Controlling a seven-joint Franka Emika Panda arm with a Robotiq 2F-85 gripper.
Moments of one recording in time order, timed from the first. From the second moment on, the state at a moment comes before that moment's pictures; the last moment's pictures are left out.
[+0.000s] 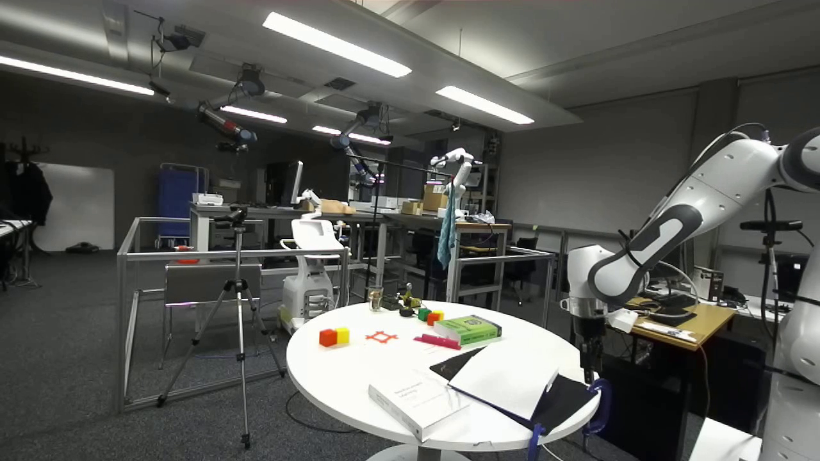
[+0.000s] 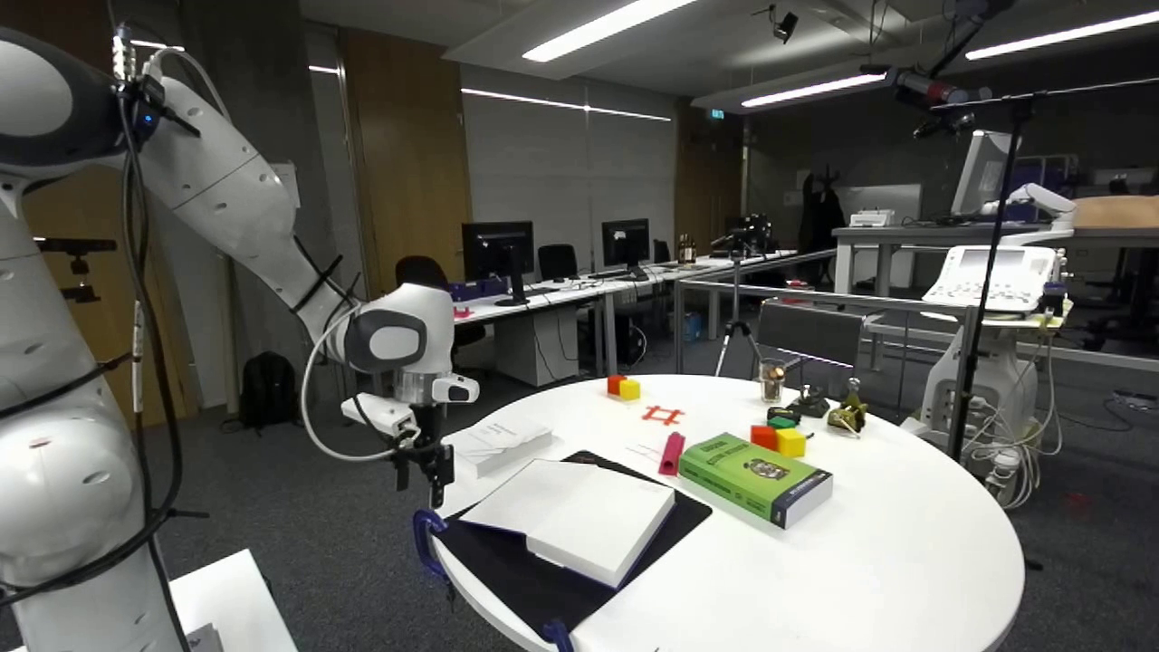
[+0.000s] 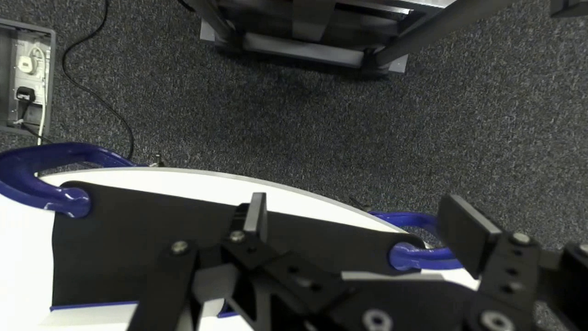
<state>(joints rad) 0.04 -0.14 0.00 -2.68 -0.02 2.38 -0.10</state>
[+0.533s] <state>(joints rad) -0.05 0.01 -0.08 -2.73 -0.07 2.58 -0.16</state>
